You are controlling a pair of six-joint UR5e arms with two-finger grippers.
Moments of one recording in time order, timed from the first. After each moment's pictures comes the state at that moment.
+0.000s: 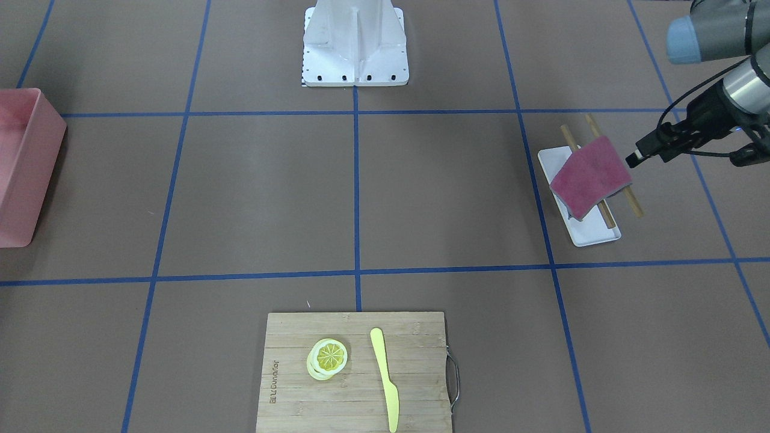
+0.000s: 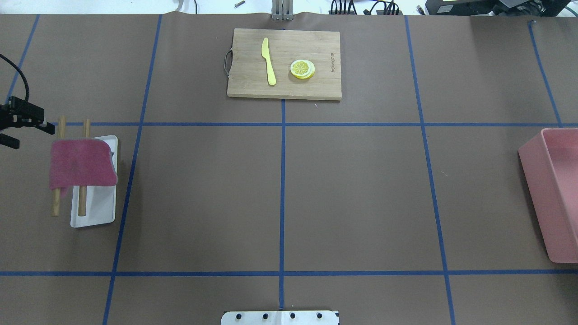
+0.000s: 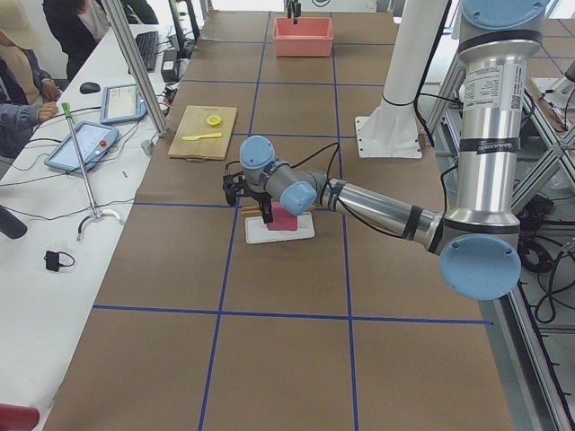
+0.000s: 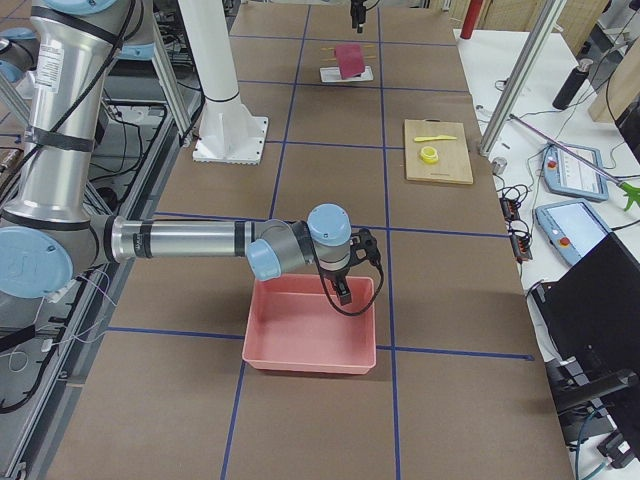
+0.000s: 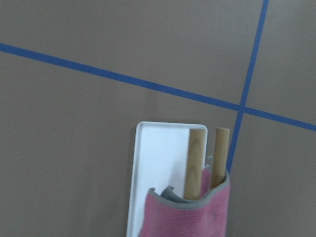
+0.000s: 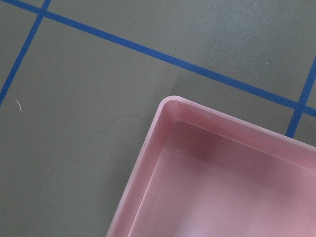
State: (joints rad) left arm -1.12 -1.58 -1.87 -1.93 -2.43 -1.06; right arm 1.35 -1.80 1.80 -1.18 2.41 0.04
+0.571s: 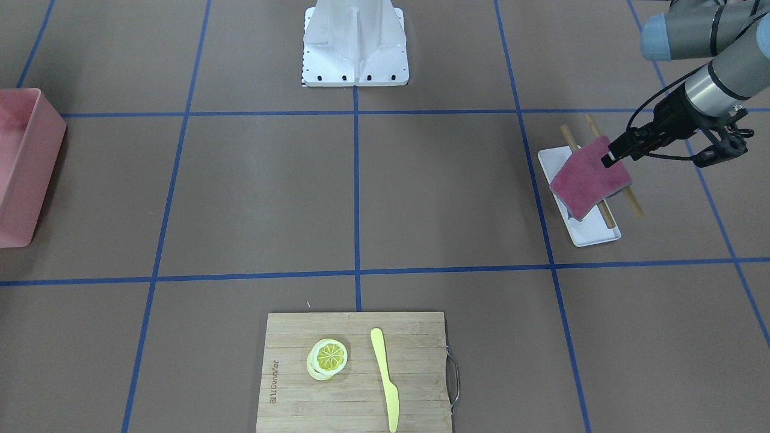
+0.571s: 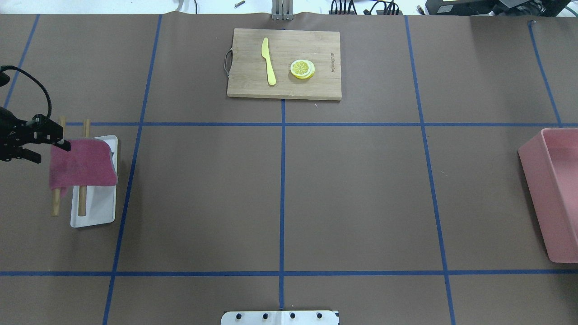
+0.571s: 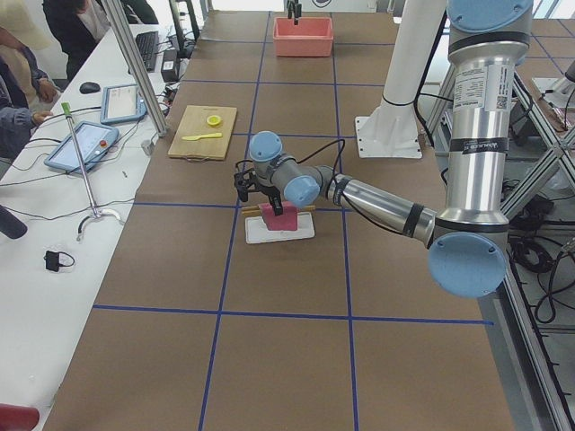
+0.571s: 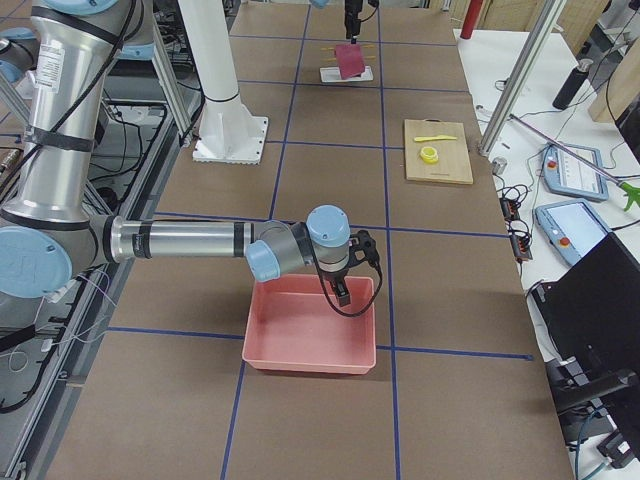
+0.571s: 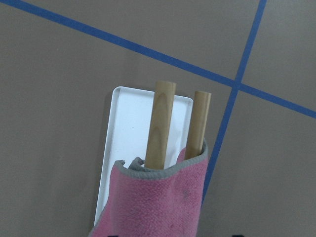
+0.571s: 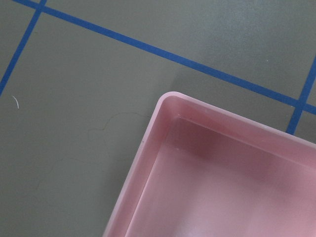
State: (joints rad) left arm -1.05 -1.56 -1.88 -1.93 -2.39 -1.13; right arm 1.35 -1.80 1.79 -1.18 2.41 0.04
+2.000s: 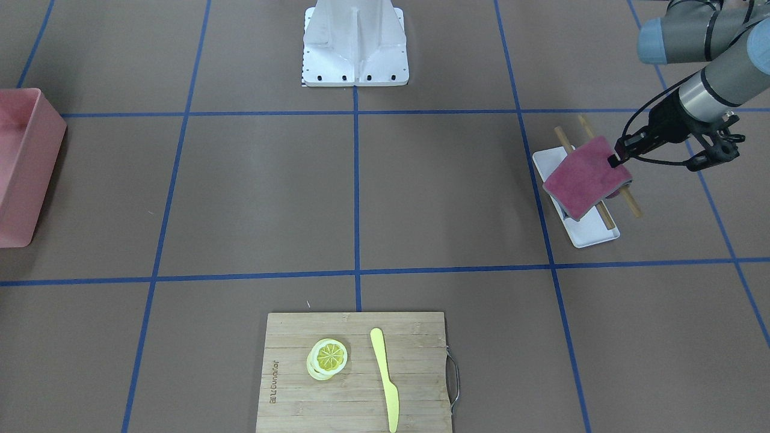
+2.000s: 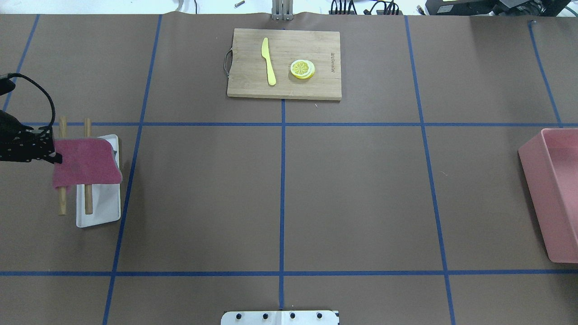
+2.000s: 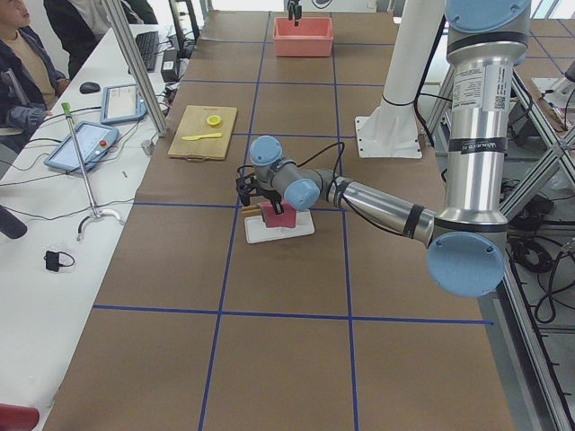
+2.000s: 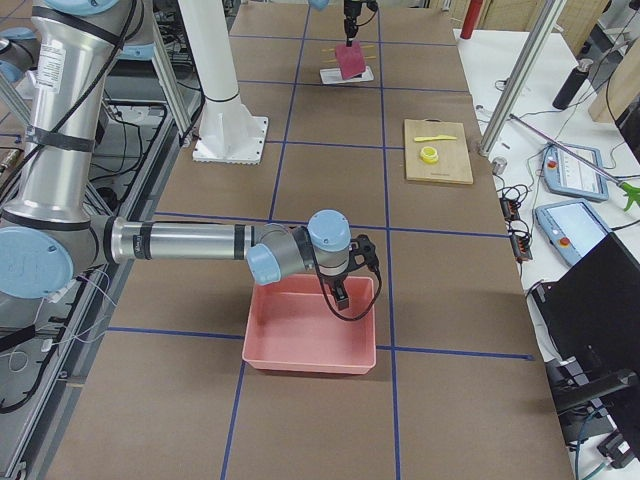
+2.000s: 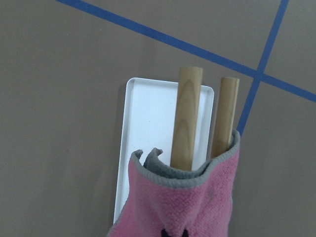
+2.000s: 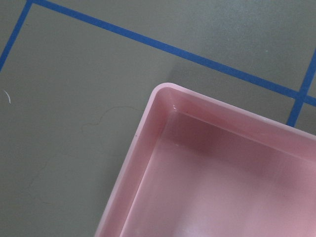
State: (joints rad) left arm -1.04 -1.56 -1.87 -1.93 -2.39 -1.13; right arm 1.34 -1.80 1.77 -1.18 2.41 0.04
